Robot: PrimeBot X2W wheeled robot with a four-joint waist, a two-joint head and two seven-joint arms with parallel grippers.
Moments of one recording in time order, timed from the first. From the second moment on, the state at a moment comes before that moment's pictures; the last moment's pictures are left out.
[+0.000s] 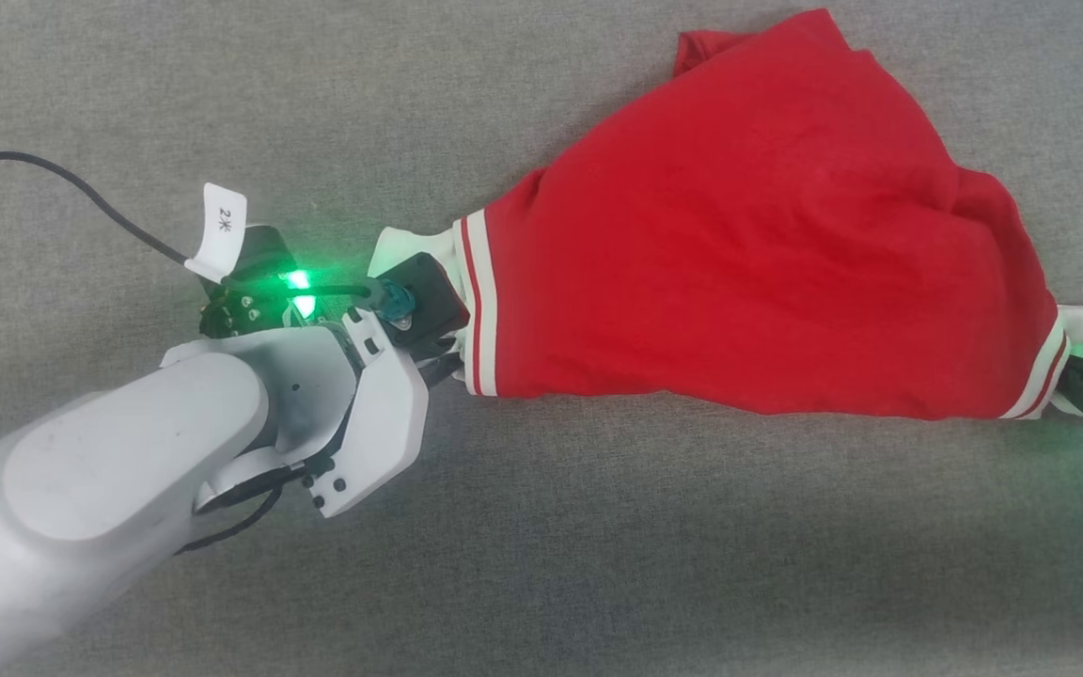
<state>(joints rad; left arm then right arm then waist) -1.07 0.73 -1.26 0.08 -0.83 -0.13 0.40 -0.45 -1.01 0.58 0.06 0.84 0.13 0.37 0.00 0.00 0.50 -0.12</state>
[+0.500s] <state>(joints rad) -1.05 0.74 -1.21 0.17 -1.07 -0.13 0.10 -0.45 -1.06 0.49 0.10 0.86 0.13 0.12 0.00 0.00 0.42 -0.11</state>
